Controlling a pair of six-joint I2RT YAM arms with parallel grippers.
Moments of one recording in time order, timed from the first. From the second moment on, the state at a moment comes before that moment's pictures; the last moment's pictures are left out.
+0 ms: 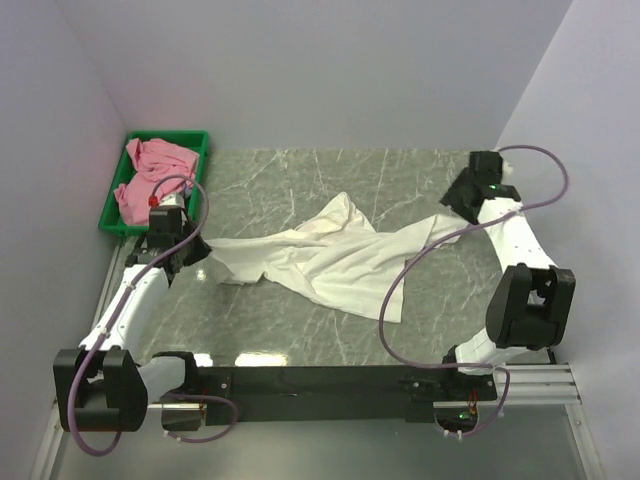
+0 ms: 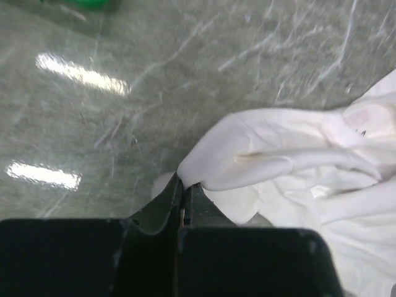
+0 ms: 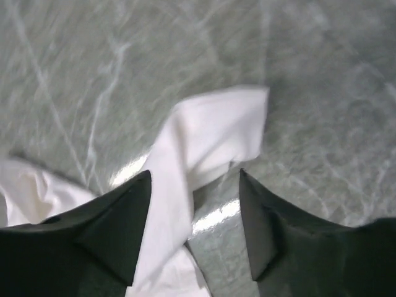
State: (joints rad) left arm -0.01 1.11 0.78 -0.40 0.01 -0.49; right arm -0.12 1.55 1.26 -0.58 0.19 0.53
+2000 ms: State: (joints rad) left arm 0.08 0.87 0.73 -0.51 0.29 -0.62; right arm -0.07 1.22 0.97 -0.77 0.10 0.54
